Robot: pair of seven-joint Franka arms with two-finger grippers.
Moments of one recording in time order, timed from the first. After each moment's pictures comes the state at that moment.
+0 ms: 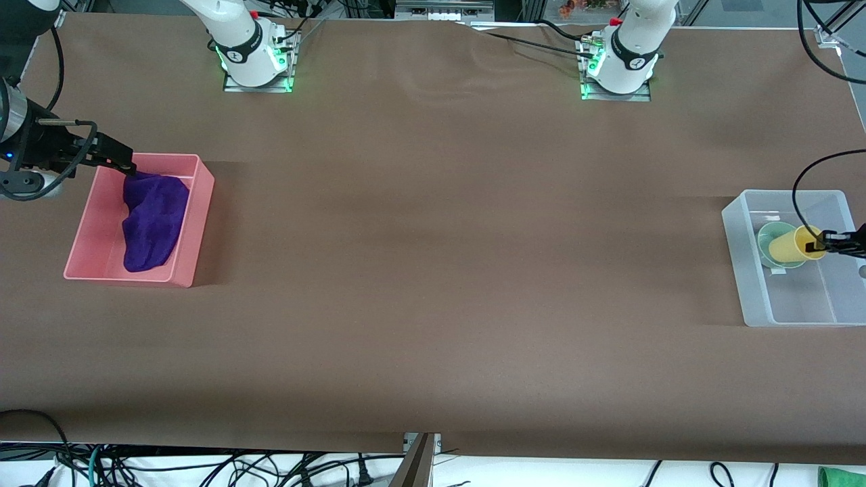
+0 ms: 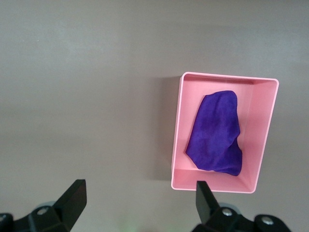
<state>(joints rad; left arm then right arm) 0.68 0.70 -0.15 -1.46 0.04 1.93 0.69 0.02 0.09 0.02 -1.50 -0.02 1.51 0.01</state>
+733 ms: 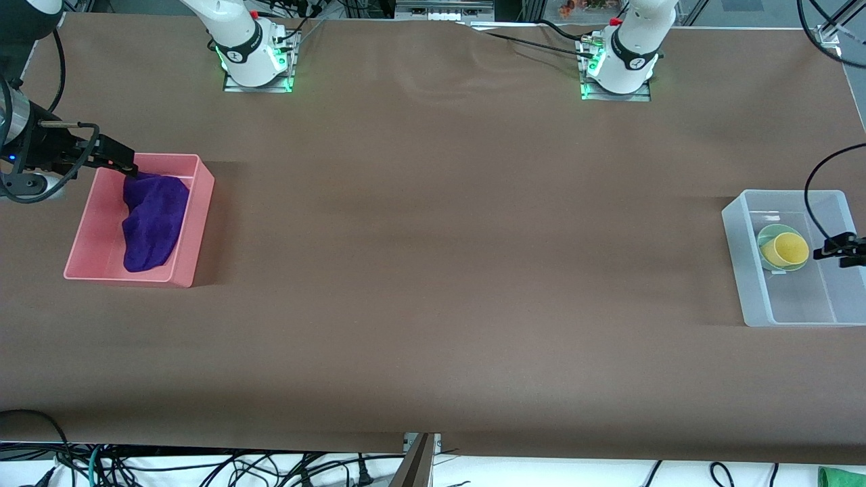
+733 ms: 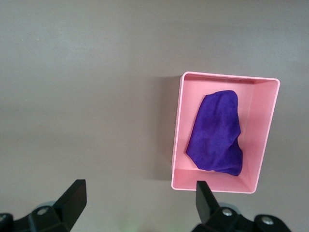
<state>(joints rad) 0.65 0.55 -0.24 -1.41 0.04 1.82 0.69 0.02 0.10 0.02 -1.50 -0.02 1.51 0.01</state>
